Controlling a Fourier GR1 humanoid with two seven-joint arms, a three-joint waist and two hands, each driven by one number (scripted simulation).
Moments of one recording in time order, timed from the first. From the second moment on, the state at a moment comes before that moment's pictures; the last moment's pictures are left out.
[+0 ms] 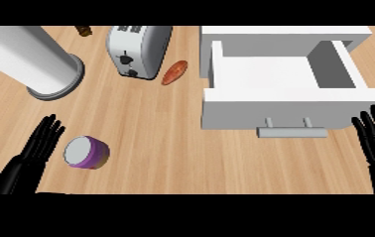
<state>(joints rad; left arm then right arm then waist) 0.21 0.14 0.27 -1.64 0.06 -0.37 -0.15 0.26 -0.06 -0.22 -2.06 -0.06 0.19 0.03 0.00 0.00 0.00</state>
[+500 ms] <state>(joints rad) 0.14 0.19 0.31 -1.39 -0.01 -0.39 -0.33 0.26 -0.03 -0.20 -2.06 -0.03 0.18 0.02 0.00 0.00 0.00</state>
